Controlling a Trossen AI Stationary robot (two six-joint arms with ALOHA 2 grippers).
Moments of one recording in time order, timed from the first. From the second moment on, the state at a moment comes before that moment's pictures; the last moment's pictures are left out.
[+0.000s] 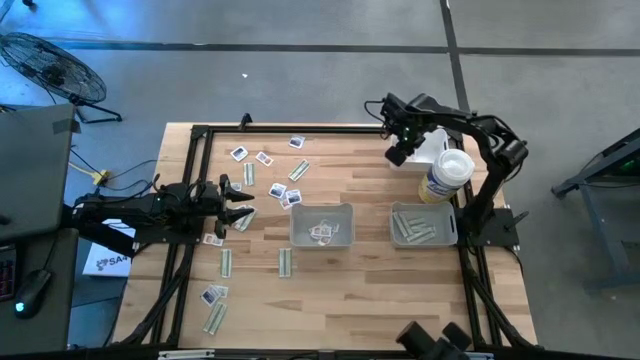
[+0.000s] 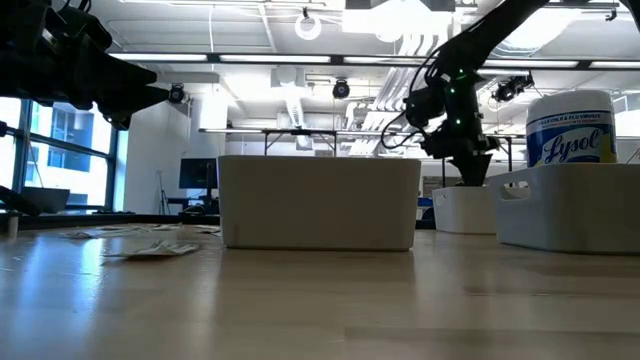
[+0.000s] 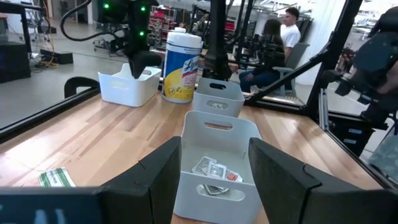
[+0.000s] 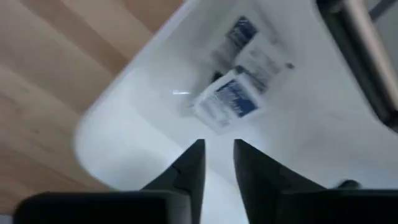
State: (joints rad) left arm -0.03 0.02 0.02 0.01 -0.11 -0.16; right arm -0.84 1.75 1.29 -1.13 0.18 -0.03
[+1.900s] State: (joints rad) left arm 0.67 1.16 0.53 0.08 0.30 0.20; right arm -0.28 1.70 1.21 -0.22 0.00 0.00
